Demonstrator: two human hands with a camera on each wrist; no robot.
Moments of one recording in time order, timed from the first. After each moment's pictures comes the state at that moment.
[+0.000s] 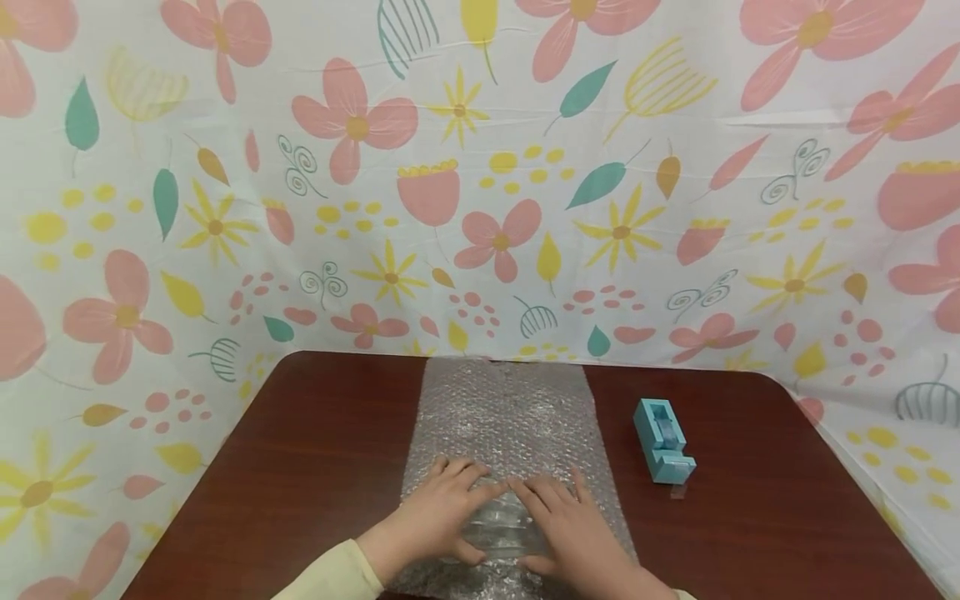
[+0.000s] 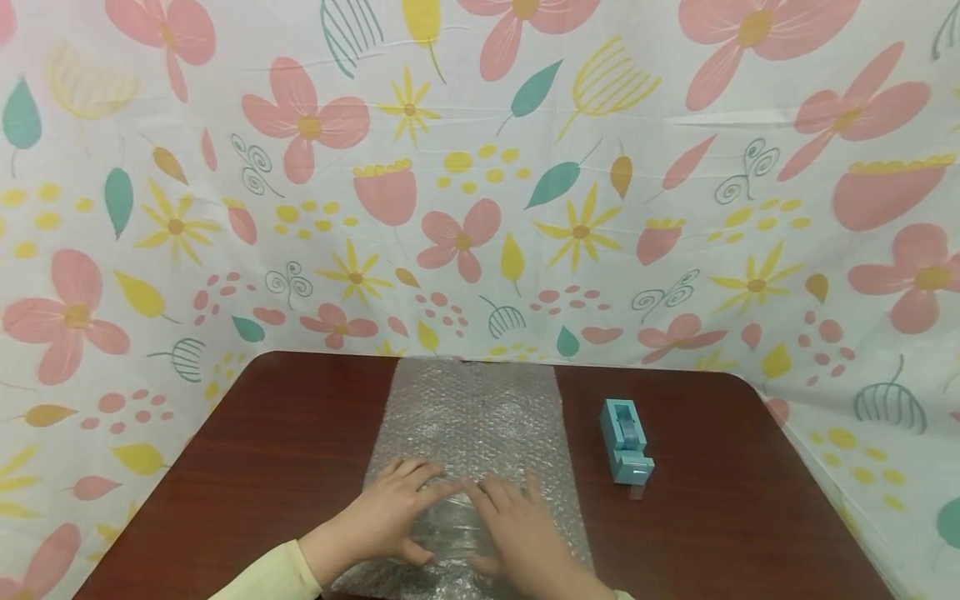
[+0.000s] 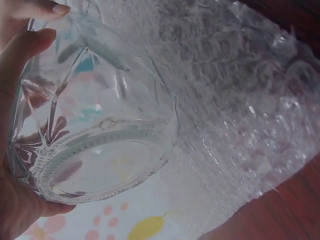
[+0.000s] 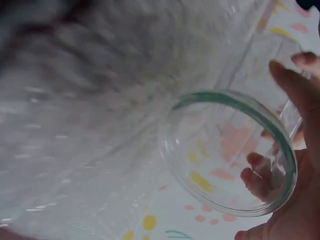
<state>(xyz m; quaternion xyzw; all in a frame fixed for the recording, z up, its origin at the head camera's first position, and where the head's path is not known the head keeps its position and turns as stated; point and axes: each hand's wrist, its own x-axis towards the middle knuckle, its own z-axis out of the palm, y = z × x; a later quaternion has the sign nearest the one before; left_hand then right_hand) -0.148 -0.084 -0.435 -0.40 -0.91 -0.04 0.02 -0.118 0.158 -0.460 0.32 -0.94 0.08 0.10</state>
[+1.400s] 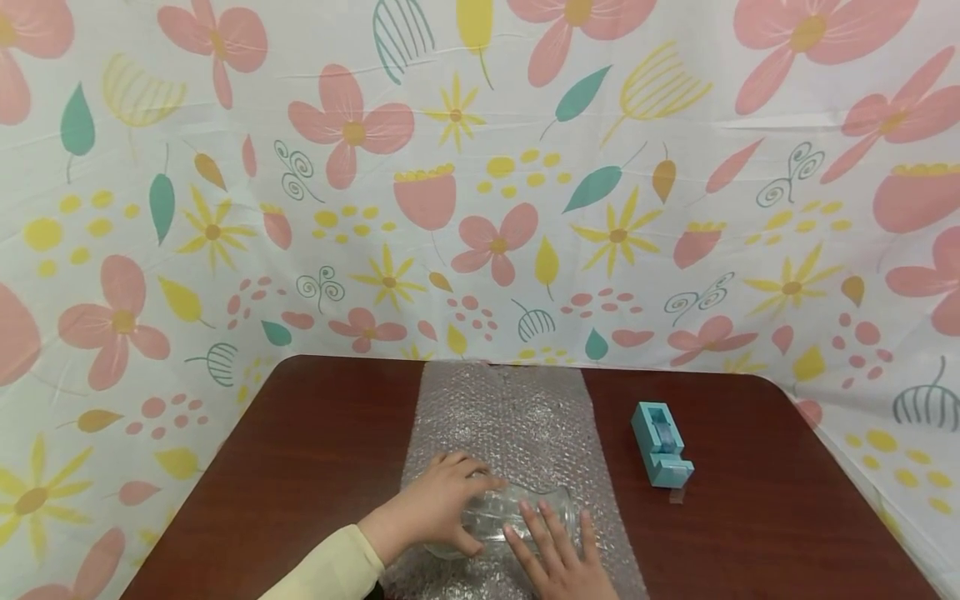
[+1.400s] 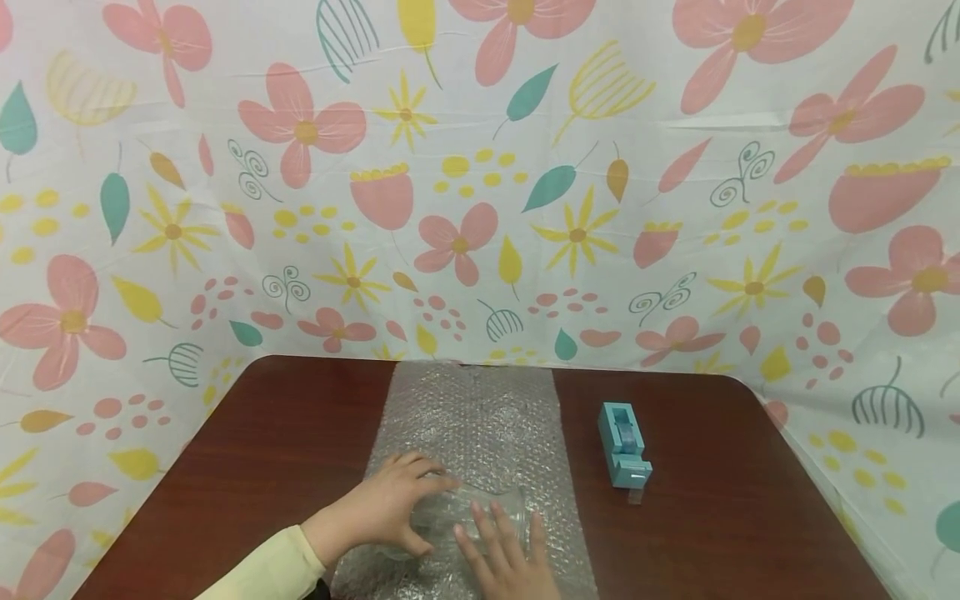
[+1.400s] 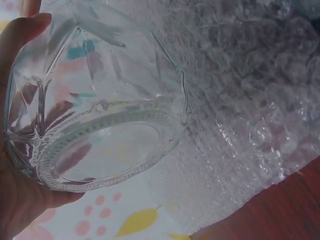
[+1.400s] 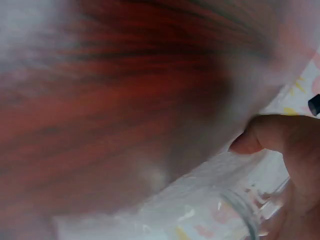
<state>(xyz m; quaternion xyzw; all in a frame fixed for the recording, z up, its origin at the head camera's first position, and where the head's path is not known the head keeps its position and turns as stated) -0.167 -0.079 -0.433 -0.38 -0.92 -0.09 -0.05 -0.089 0.162 -0.517 0.32 -0.87 -0.17 0.35</state>
